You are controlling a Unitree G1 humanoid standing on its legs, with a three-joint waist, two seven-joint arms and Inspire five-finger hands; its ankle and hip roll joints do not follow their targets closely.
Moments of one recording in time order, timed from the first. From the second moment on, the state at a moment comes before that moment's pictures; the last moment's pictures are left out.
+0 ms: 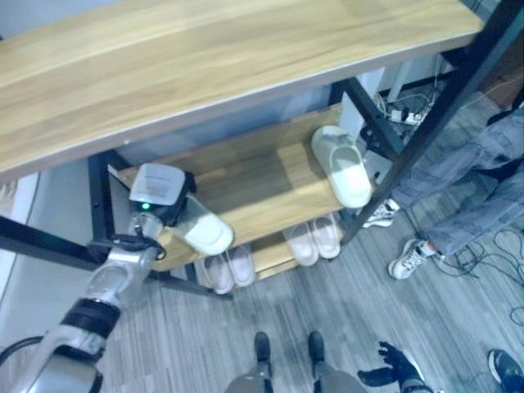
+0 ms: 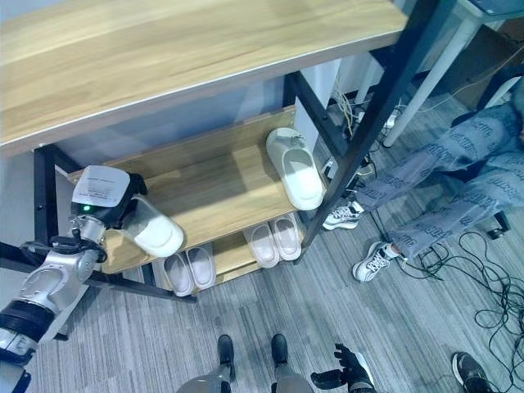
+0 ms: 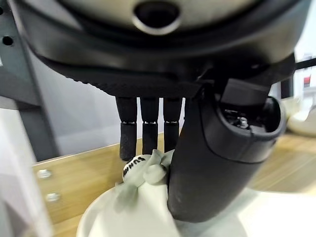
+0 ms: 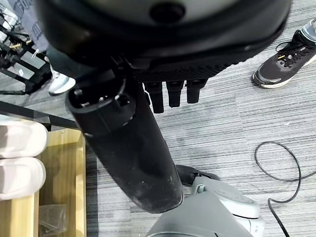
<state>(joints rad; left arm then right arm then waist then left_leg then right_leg) -0.45 0.80 -0.35 0.37 0.84 0.01 0.34 0.08 -0.31 0.18 1.02 0.08 -0.17 -0.14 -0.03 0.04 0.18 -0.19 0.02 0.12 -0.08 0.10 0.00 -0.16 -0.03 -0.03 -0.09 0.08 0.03</state>
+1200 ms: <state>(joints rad) -1.04 0.58 -0.79 0.56 0.89 -0.04 0.45 0.03 -0.33 0.23 0.98 0.09 -0.21 -0.21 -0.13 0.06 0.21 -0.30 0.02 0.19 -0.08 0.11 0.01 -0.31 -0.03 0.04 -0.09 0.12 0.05</state>
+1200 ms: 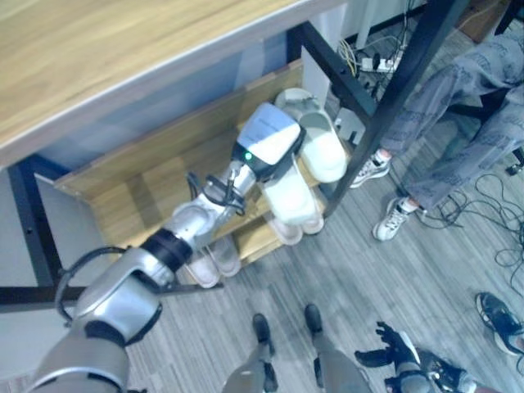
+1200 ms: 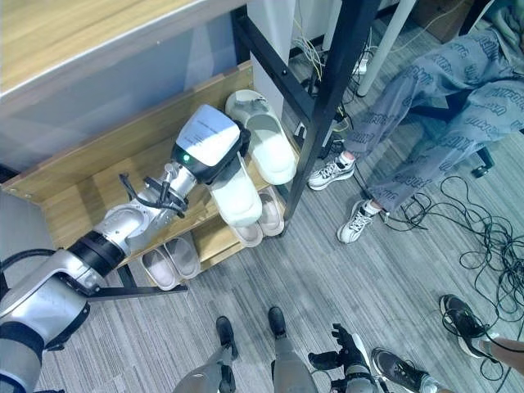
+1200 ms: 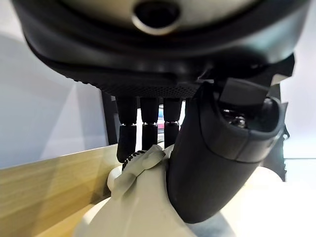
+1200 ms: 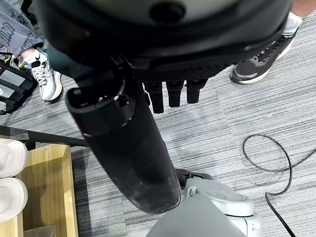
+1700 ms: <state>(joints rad) -1.13 0.57 -0.79 0.70 0.93 0.02 0.50 0.02 -0.33 0.26 0.98 0.10 -0.22 -0.21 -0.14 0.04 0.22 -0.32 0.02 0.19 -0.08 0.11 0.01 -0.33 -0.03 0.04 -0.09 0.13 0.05</state>
